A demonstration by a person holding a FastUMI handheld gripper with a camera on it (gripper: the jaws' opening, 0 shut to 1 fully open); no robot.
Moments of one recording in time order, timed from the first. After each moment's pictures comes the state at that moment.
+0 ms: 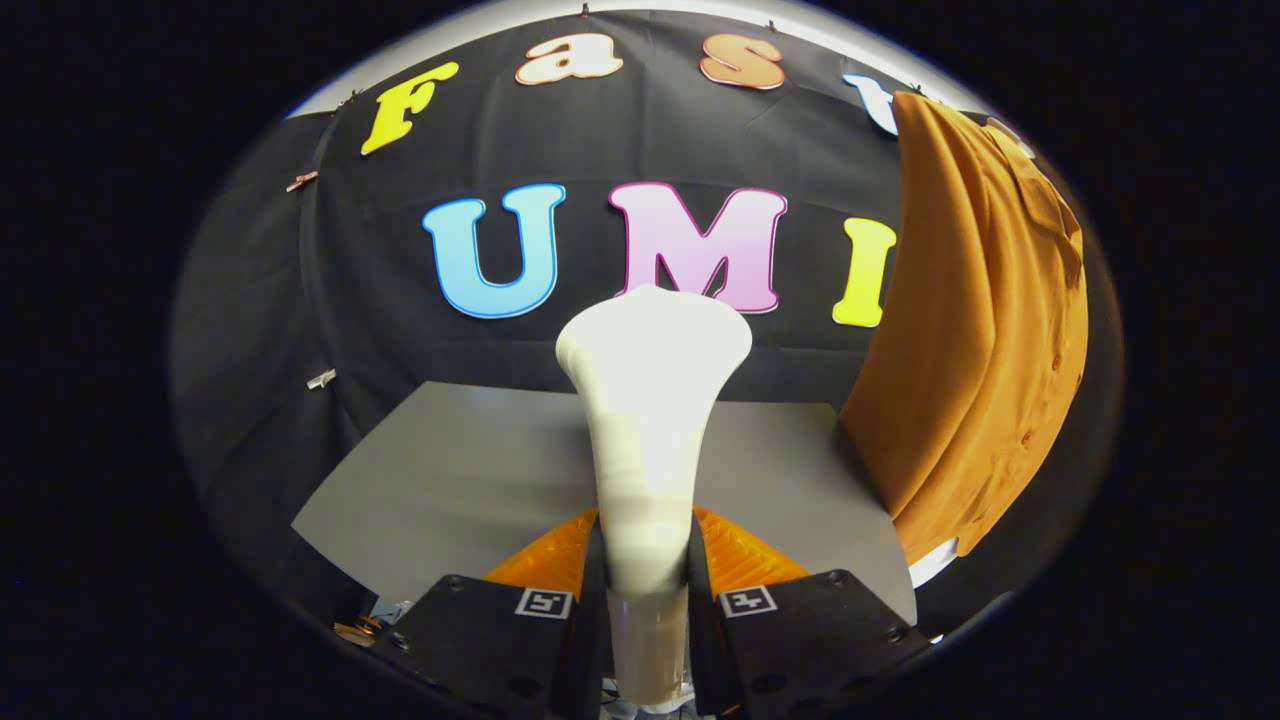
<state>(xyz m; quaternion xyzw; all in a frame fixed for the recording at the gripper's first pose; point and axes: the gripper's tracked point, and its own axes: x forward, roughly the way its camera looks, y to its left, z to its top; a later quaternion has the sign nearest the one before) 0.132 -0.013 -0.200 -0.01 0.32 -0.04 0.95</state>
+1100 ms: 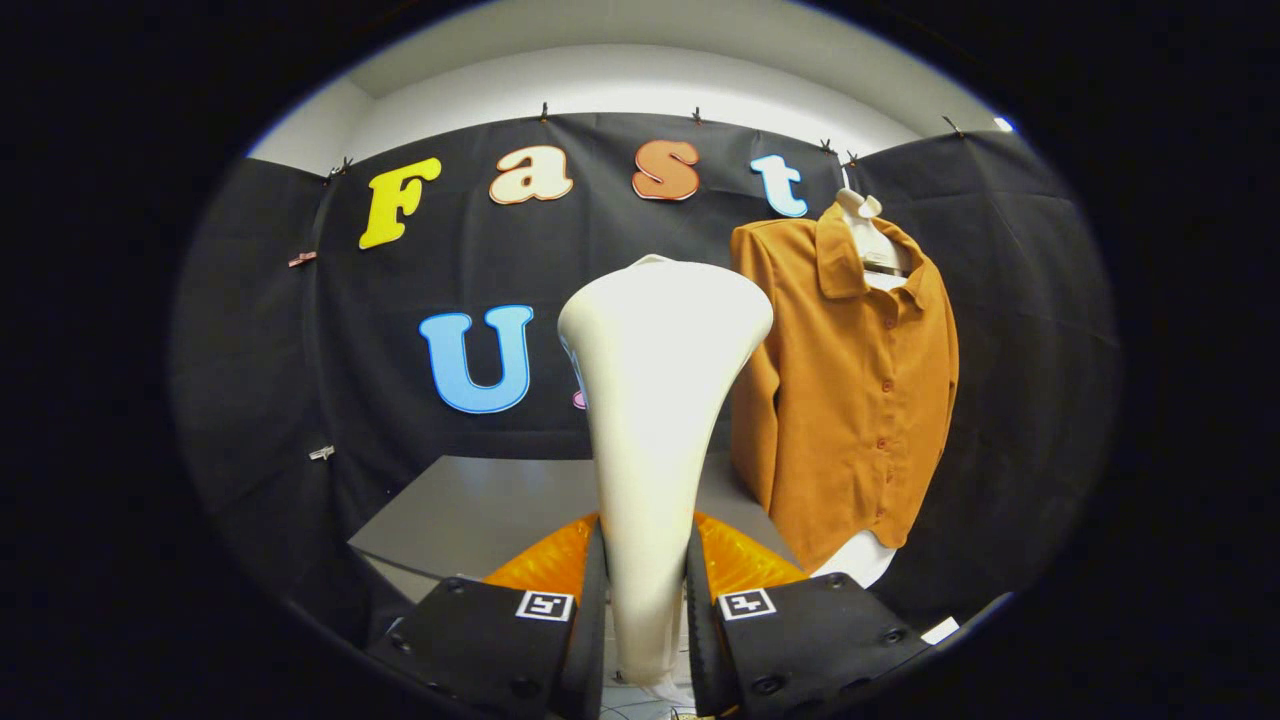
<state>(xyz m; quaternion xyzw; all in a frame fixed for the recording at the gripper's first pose) -0.004 -0.054 -0.074 0.01 0.17 -0.11 0.98</state>
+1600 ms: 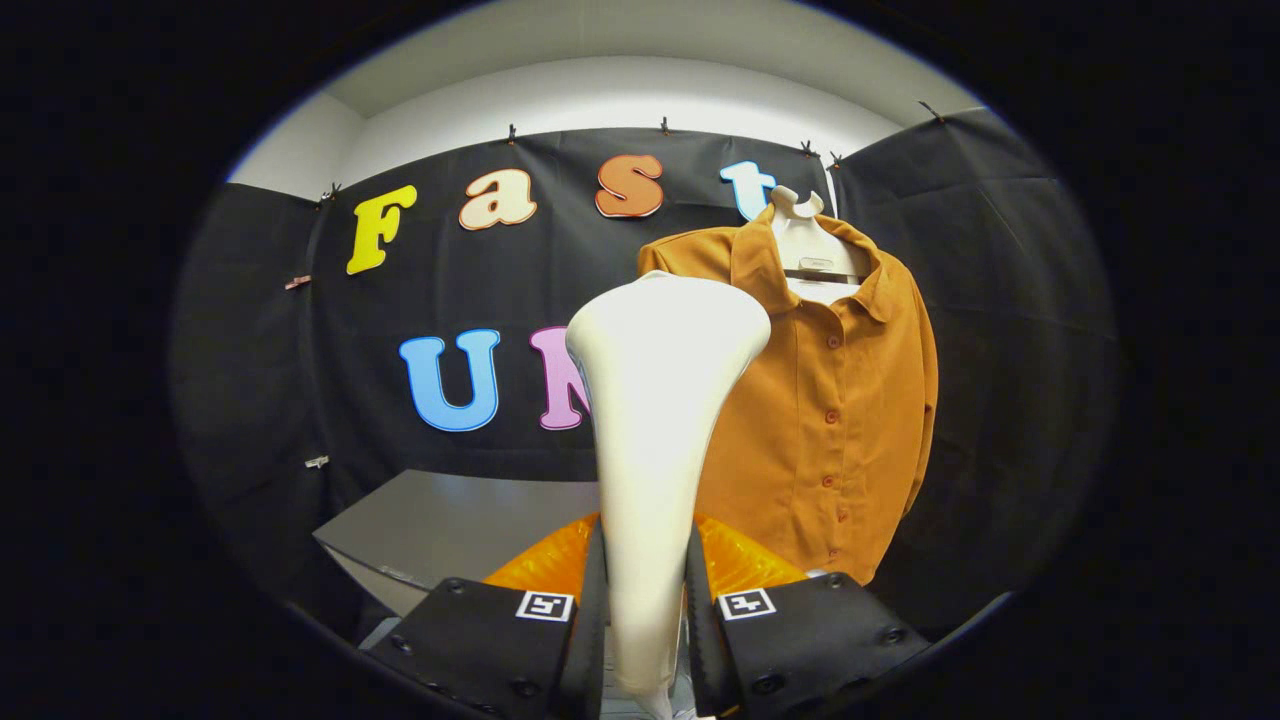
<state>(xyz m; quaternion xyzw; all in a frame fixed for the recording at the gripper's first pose) 0.012 -0.186 -0.057 0.00 0.15 -0.07 0.99</state>
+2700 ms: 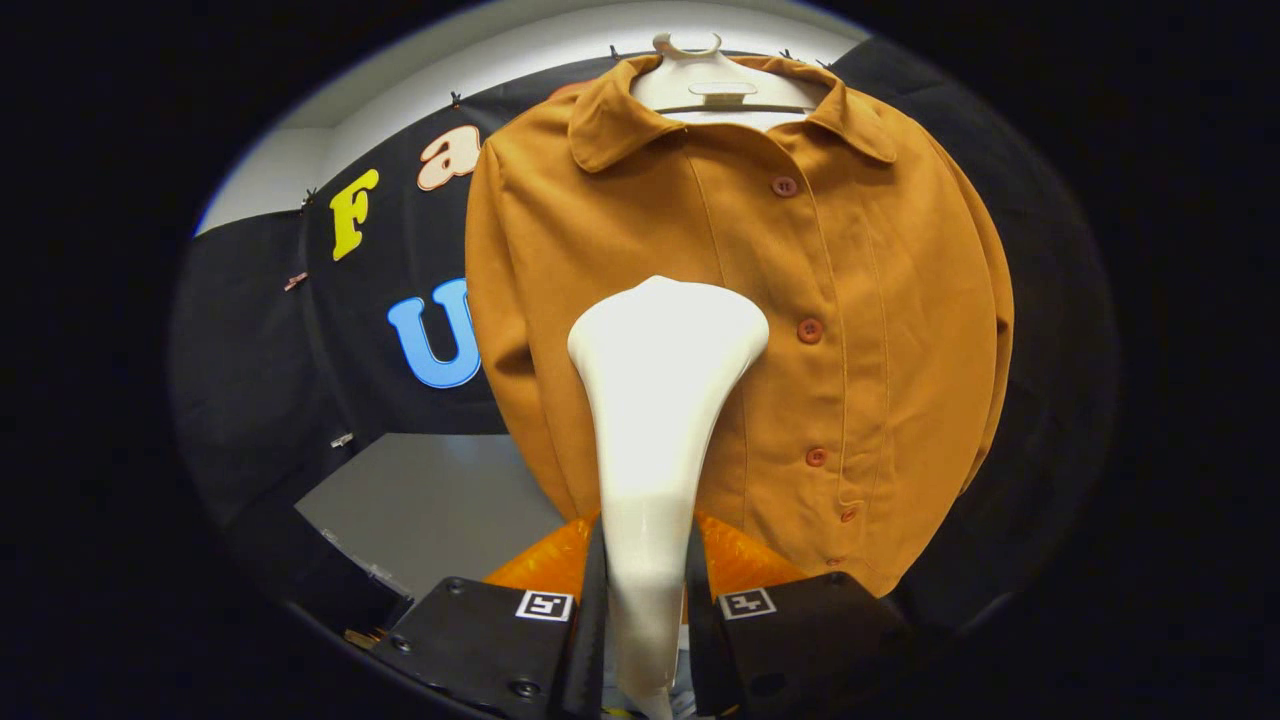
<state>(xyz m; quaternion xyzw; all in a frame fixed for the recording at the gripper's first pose) 0.068 -0.313 -0.191 0.08 0.26 0.00 0.96</state>
